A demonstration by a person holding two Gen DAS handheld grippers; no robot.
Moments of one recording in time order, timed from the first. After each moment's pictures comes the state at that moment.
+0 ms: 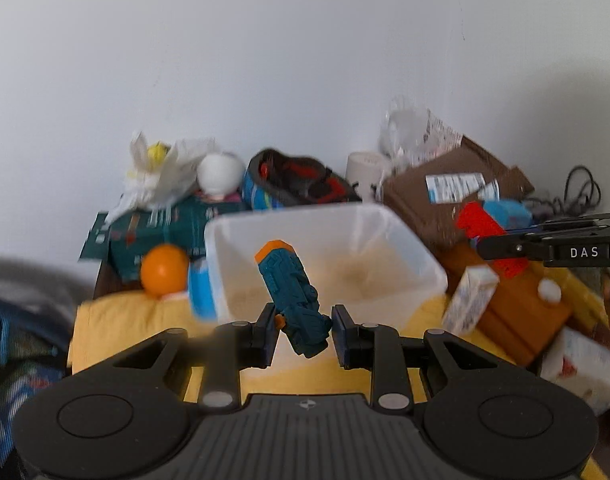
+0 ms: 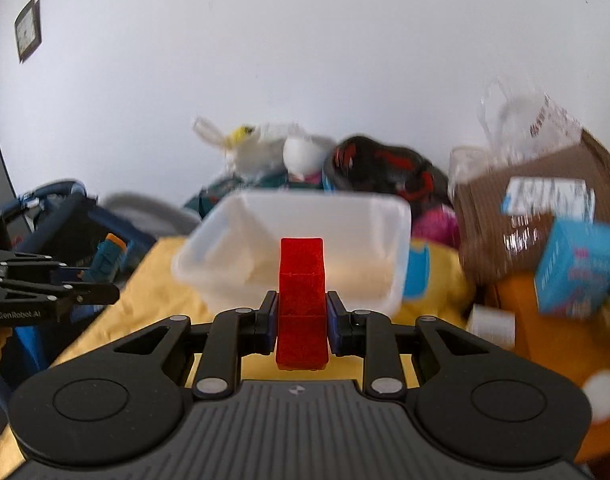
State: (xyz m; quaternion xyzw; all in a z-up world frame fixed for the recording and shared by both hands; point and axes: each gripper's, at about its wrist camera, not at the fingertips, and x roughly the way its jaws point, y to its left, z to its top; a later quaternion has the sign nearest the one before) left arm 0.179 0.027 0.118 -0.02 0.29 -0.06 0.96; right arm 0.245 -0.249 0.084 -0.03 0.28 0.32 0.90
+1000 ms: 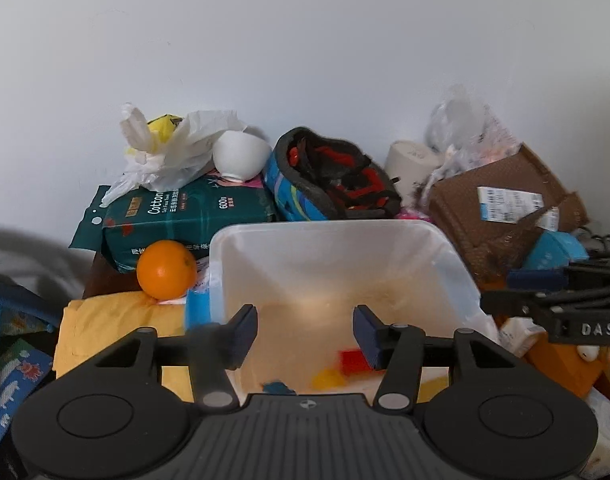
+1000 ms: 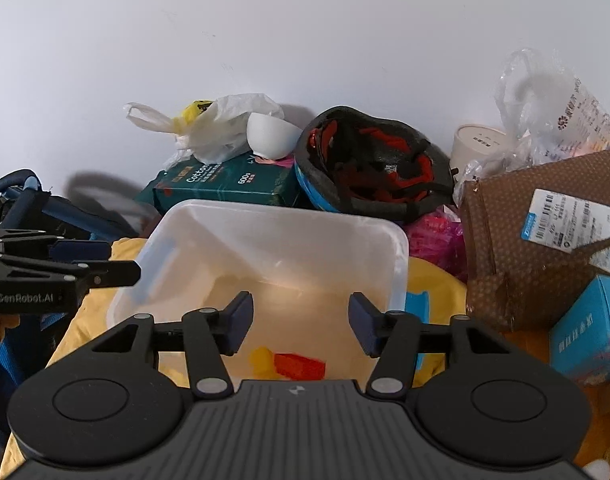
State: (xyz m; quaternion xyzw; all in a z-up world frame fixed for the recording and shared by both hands) left arm 0.256 0.040 0.106 -0.06 0.34 -0.03 0.94; right arm 0.348 -0.207 0.083 -0.06 0.36 0.29 0.88
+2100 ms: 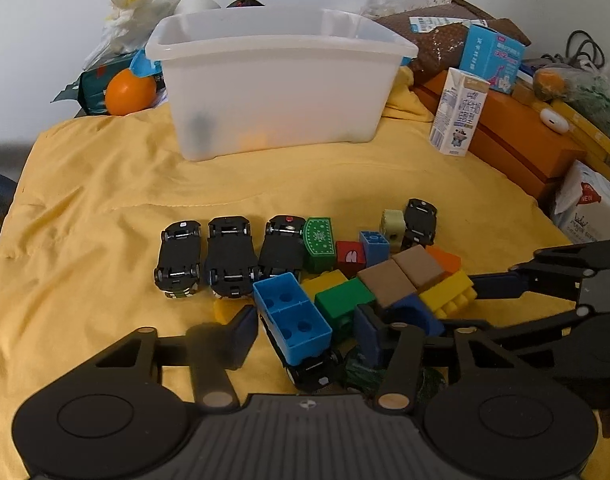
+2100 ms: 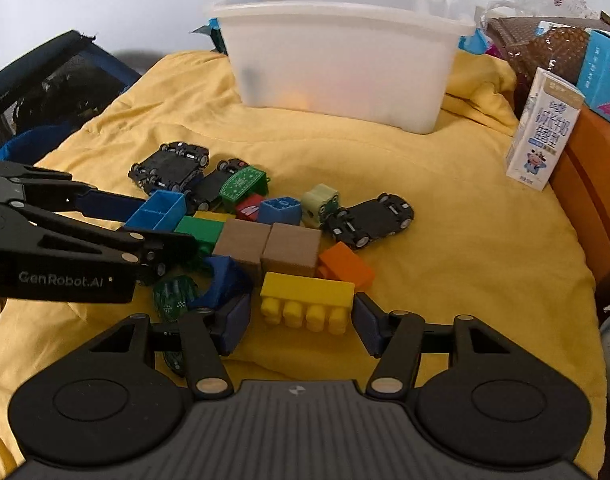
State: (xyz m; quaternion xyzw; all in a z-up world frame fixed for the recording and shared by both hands) left arm 0.088 -0.034 -0.059 -0.02 0.40 -0.05 0.91; right arm 0.137 -0.222 -0.096 -0.12 0.40 0.28 0.86
